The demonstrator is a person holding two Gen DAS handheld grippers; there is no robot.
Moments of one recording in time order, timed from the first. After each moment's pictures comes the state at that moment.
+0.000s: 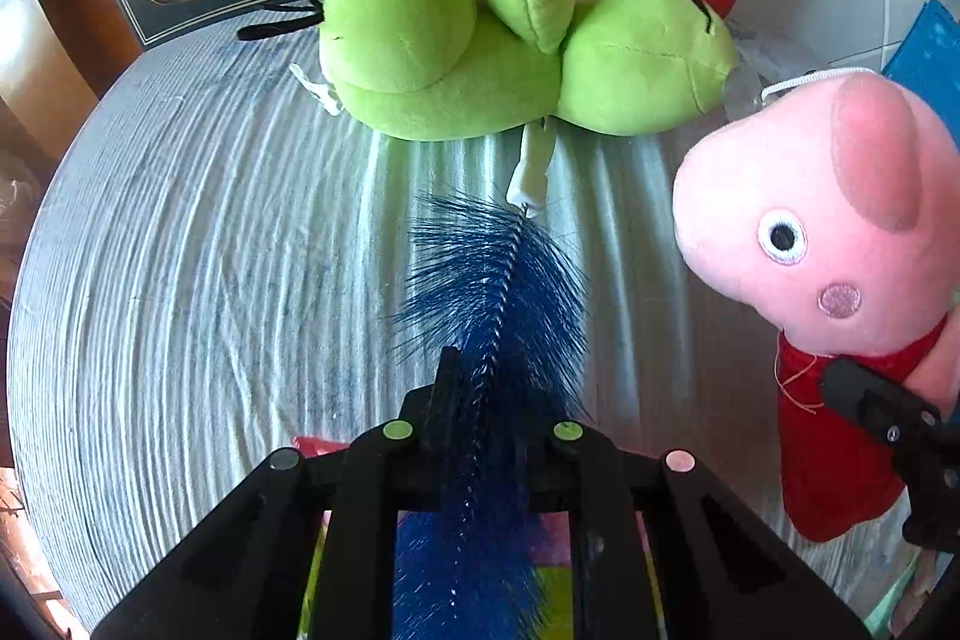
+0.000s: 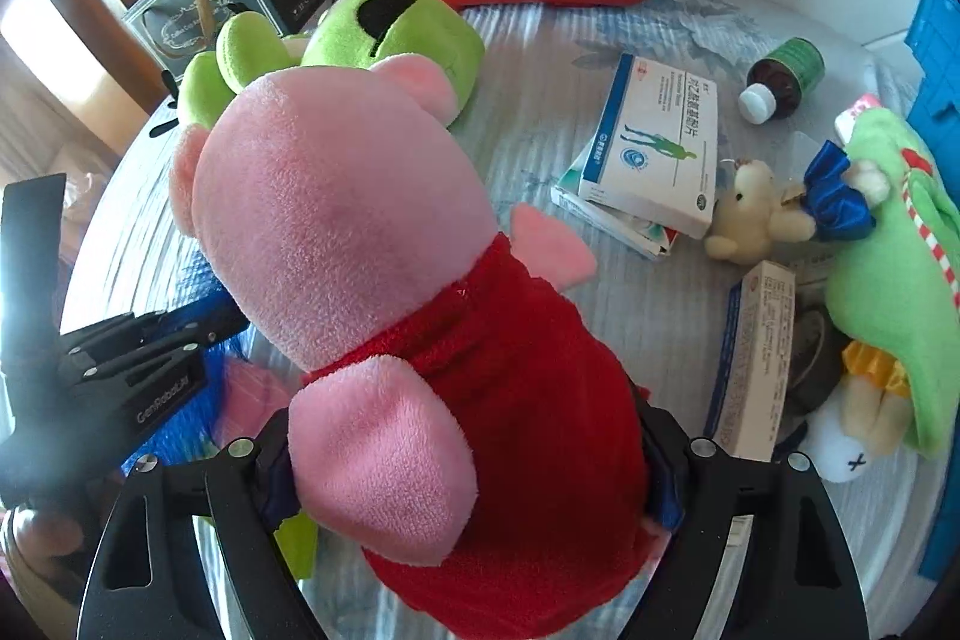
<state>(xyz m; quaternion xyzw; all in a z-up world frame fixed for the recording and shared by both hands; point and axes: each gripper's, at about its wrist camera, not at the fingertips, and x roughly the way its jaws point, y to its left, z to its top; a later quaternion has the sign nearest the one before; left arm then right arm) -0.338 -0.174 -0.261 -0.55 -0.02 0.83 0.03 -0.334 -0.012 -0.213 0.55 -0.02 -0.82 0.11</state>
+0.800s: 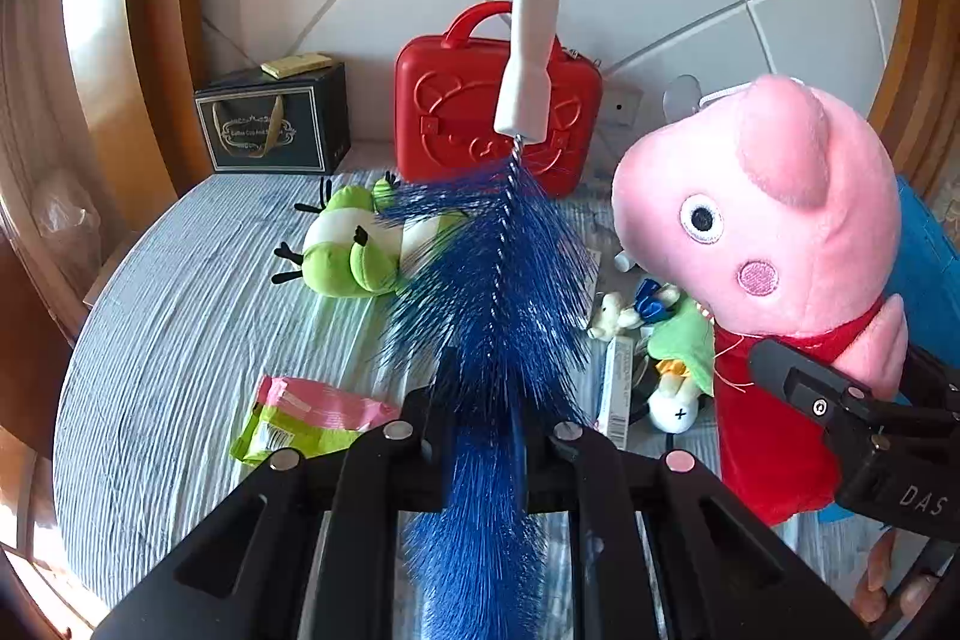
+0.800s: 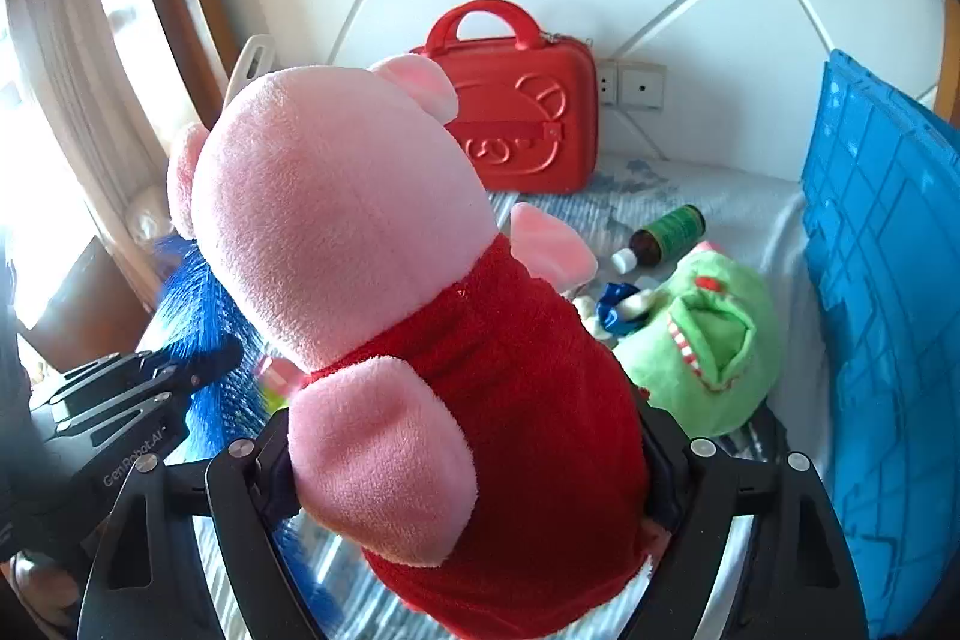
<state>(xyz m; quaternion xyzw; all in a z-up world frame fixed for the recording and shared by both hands) -0.225 -0.077 -0.114 -0.38 -0.06 0.92 0.00 -0.224 0.114 -0.046 0.40 -0.01 -0.90 0.18</state>
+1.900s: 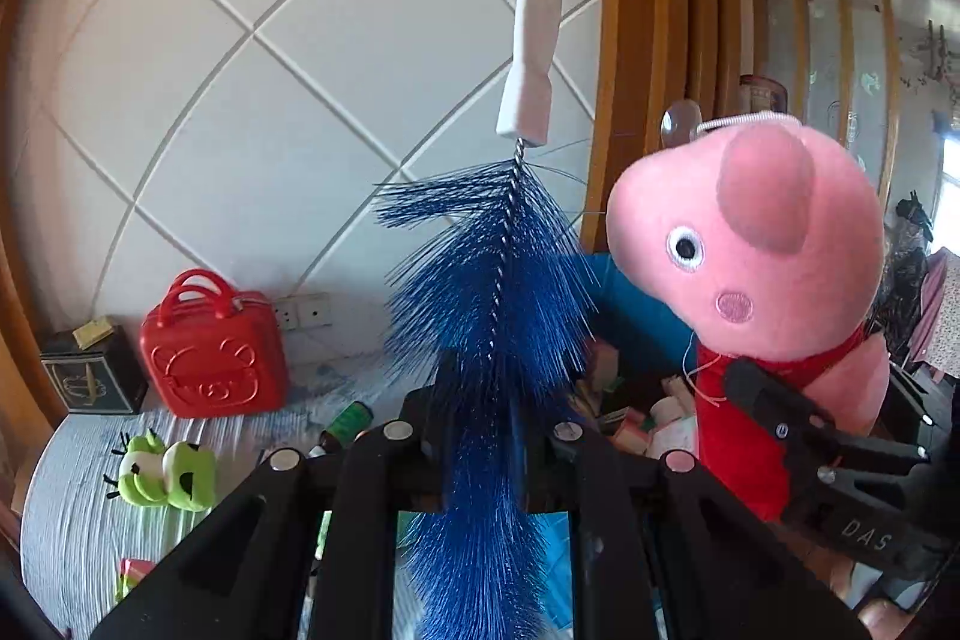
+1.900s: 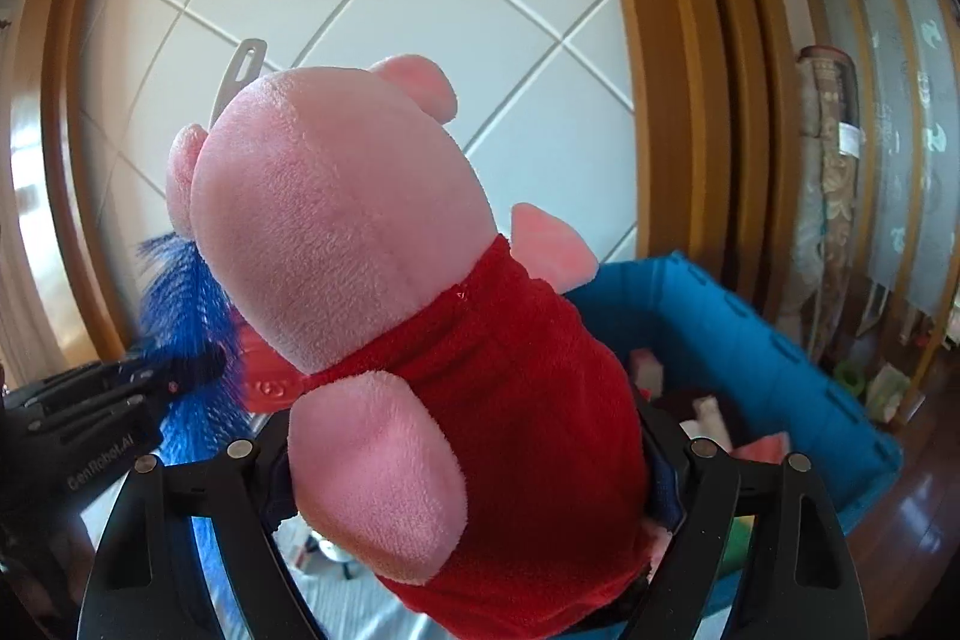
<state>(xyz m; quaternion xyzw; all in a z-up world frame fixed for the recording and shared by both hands) -0.141 0.265 0.124 -0.20 0.01 0.96 0.21 -0.070 0.406 0.166 0.18 -0.05 -0.98 -0.03</state>
